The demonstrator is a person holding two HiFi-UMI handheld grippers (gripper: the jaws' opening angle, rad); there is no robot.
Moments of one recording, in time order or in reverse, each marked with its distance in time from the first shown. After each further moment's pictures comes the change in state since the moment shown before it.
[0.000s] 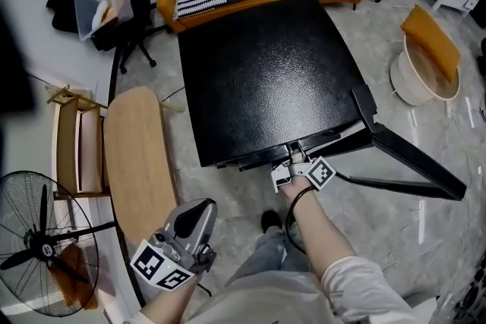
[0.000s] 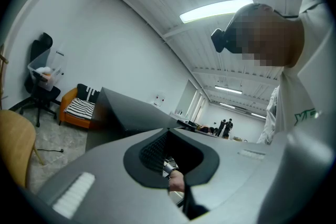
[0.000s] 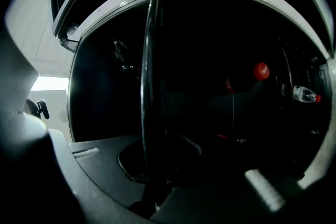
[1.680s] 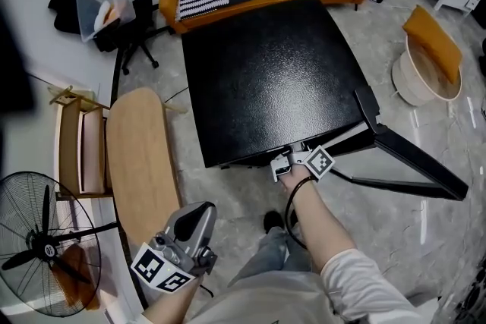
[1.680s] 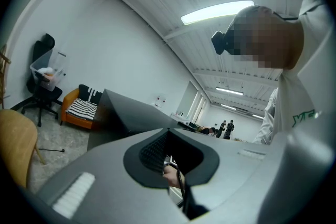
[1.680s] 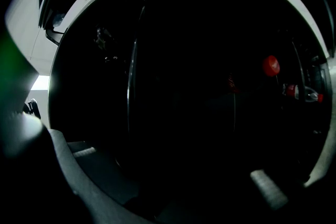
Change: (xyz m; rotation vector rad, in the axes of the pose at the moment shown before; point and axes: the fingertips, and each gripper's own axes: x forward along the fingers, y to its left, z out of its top) left arm -0.008 0.002 0.007 -0.008 -0.010 0.013; right arm 0.032 -0.006 0.004 0.026 -0.009 -0.041
